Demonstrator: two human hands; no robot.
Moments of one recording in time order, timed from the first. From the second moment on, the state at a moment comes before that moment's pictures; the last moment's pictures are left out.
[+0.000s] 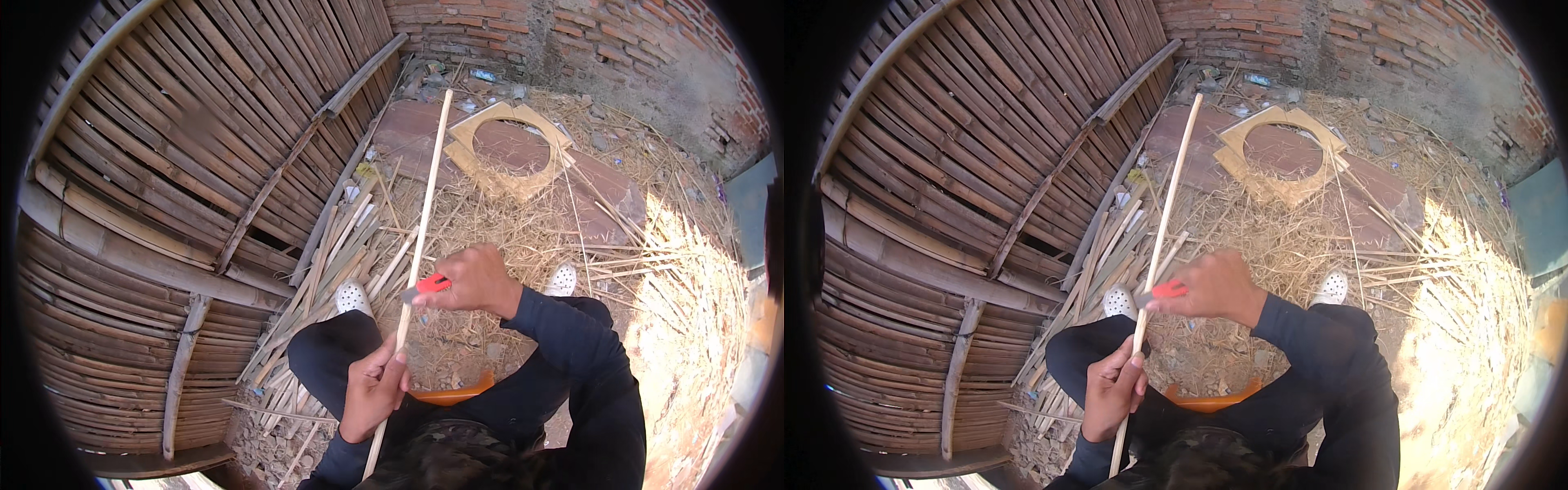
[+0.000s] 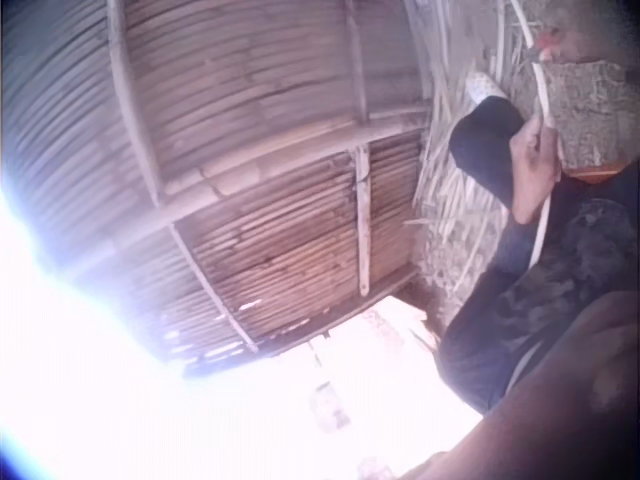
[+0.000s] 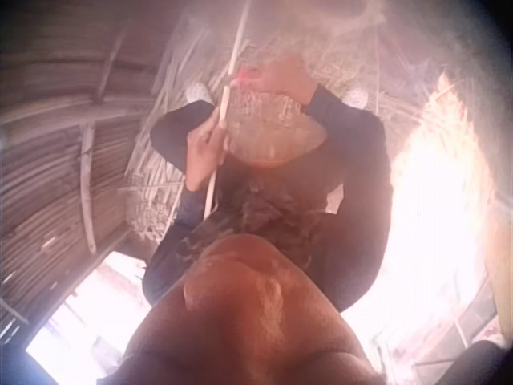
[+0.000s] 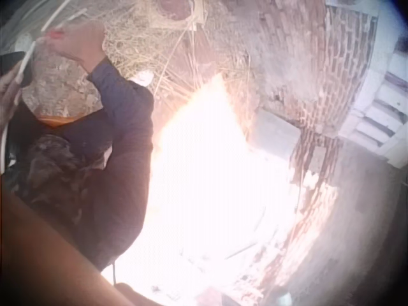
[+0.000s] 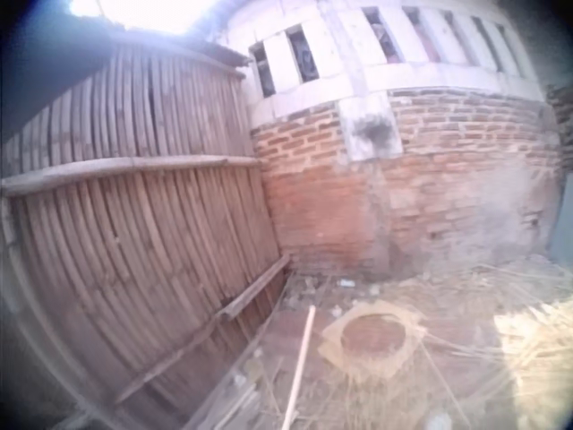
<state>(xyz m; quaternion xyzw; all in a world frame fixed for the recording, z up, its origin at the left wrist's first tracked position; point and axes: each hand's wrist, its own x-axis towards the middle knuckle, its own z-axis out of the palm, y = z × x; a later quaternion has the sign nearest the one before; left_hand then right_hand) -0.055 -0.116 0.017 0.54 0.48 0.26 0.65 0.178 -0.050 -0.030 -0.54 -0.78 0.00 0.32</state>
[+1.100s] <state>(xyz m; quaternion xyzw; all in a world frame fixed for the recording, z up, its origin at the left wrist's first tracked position) -0.062 -0.132 0.014 0.53 0.44 0.24 0.68 0.251 -0.008 -0.035 -0.69 -0.66 -0.06 0.29</state>
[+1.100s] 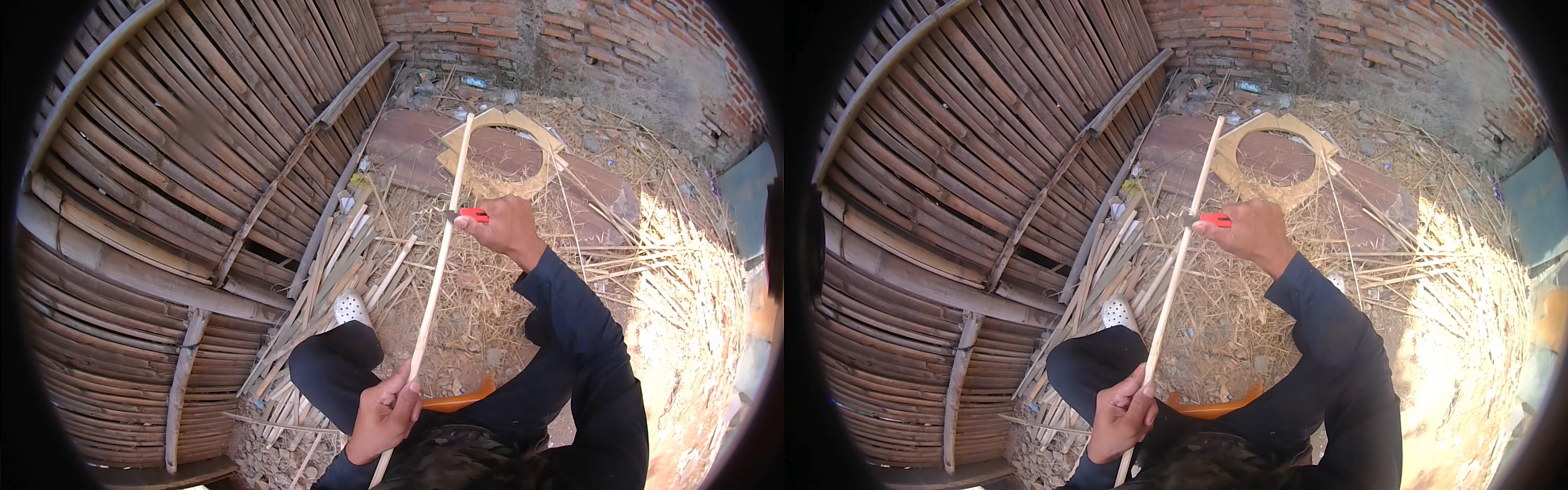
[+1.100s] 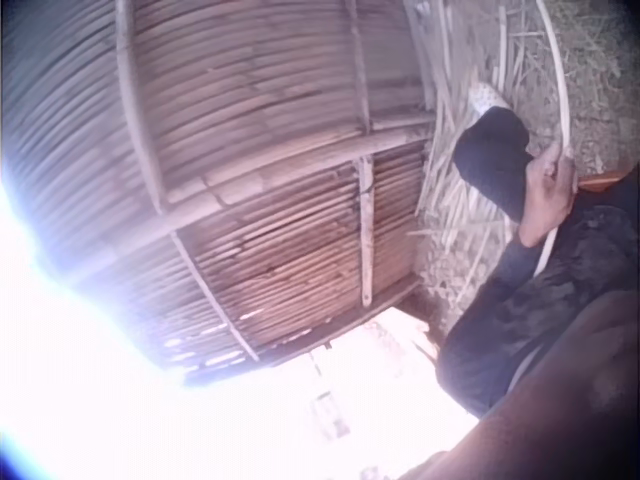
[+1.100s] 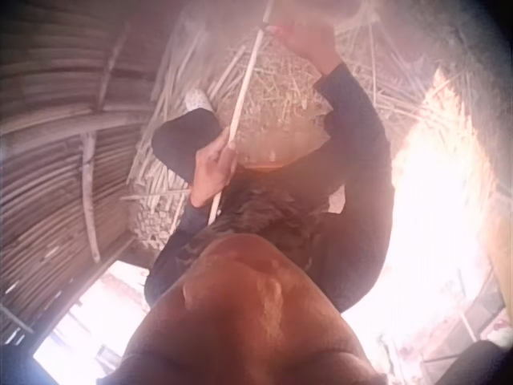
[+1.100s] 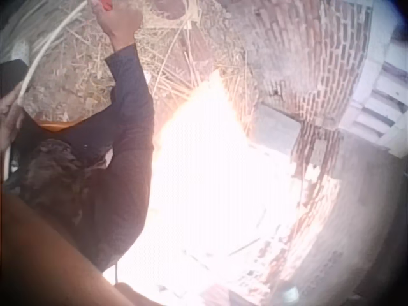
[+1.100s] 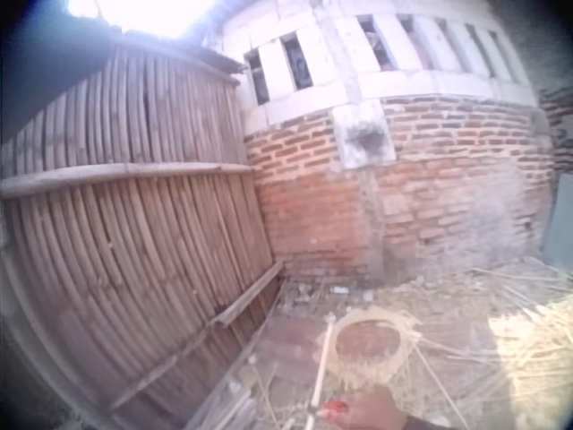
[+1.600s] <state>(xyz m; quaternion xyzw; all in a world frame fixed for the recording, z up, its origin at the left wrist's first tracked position) -0.081 -0.164 0.010 0.53 0.42 0.13 0.73 0.389 0.009 -0.074 -0.78 -0.54 -0.18 0.27</state>
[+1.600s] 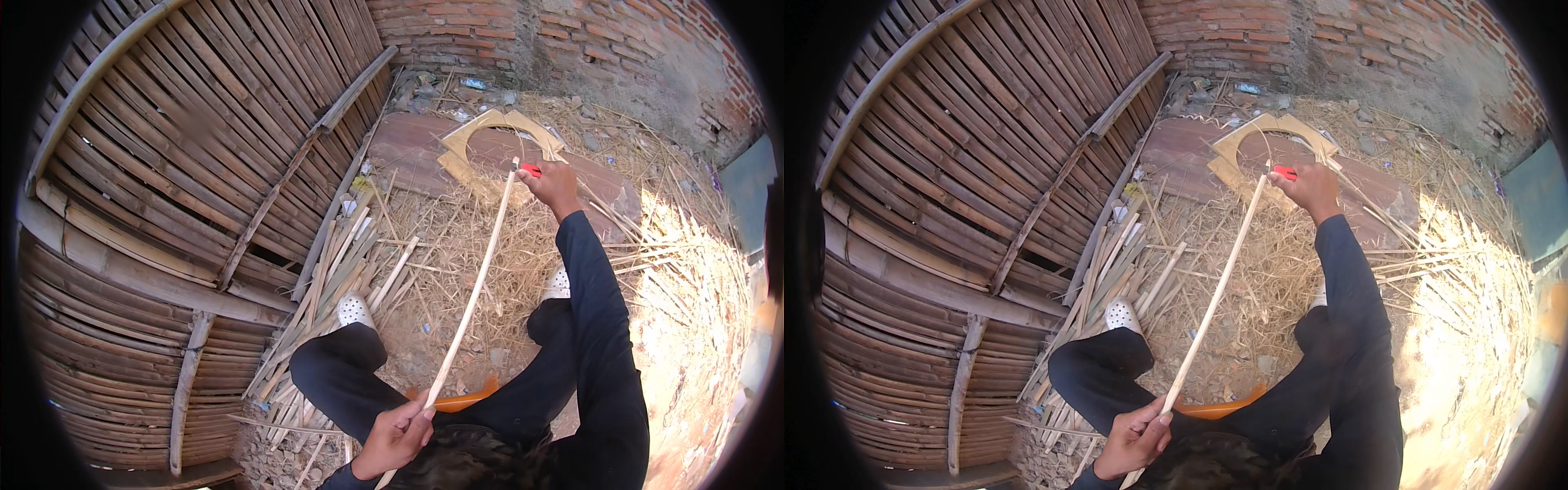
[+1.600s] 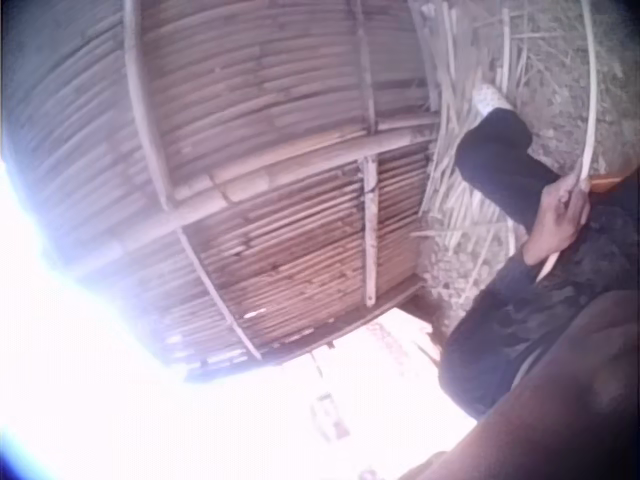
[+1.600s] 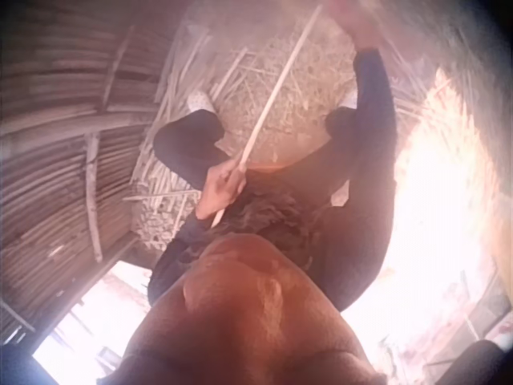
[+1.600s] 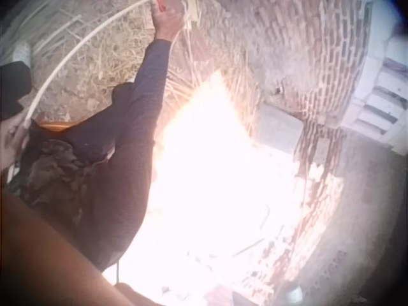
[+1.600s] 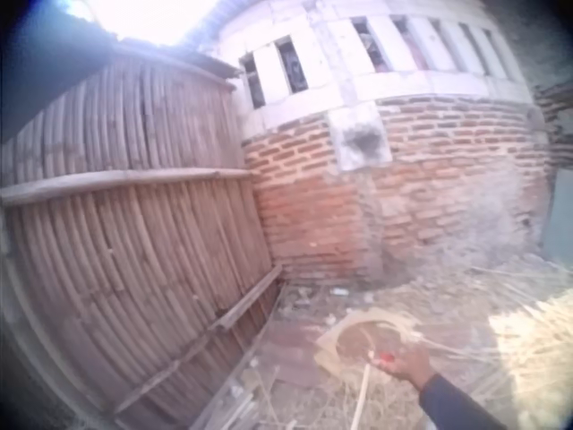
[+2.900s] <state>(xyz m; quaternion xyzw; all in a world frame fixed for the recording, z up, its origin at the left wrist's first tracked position) -0.071 -0.142 -0.023 0.47 0.40 0.15 0.77 0.308 0.024 -0.043 -0.54 -0.31 0.40 0.68</state>
